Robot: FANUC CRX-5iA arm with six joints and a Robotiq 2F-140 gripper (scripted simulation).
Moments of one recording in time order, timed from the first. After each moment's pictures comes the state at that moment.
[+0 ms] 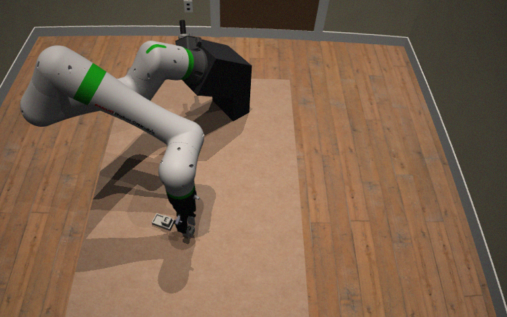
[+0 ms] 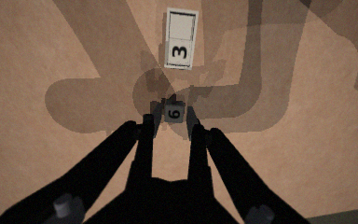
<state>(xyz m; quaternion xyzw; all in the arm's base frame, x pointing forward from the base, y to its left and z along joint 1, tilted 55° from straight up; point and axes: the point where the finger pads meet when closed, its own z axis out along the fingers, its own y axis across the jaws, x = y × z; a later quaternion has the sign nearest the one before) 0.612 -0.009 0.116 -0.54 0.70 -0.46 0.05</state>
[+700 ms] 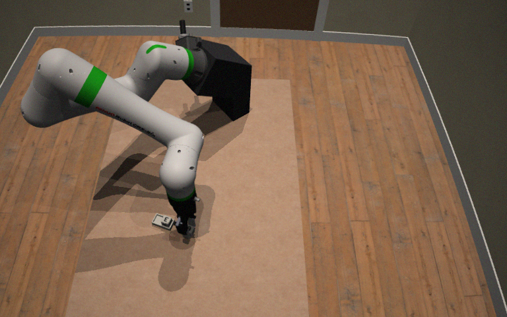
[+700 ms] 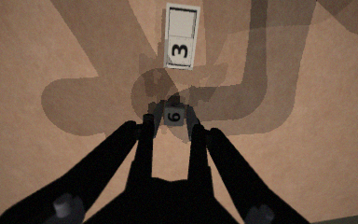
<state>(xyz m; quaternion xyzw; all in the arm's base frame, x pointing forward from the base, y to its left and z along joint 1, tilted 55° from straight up) 0.619 -0.017 0.109 -0.54 0.70 -0.46 0.05</state>
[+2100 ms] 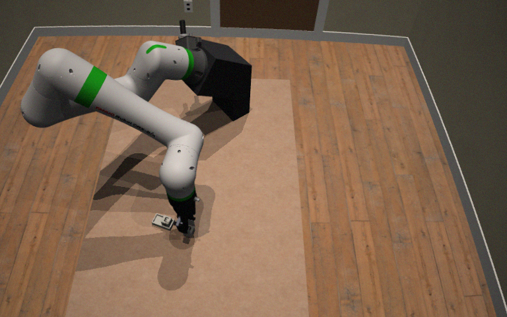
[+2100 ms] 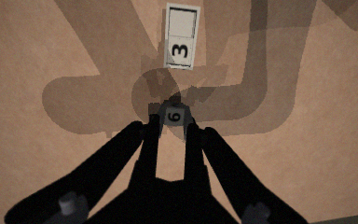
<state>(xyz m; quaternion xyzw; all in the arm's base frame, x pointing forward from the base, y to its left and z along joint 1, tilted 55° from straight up) 0.619 -0.016 0.110 -0.54 0.70 -0.46 0.05</state>
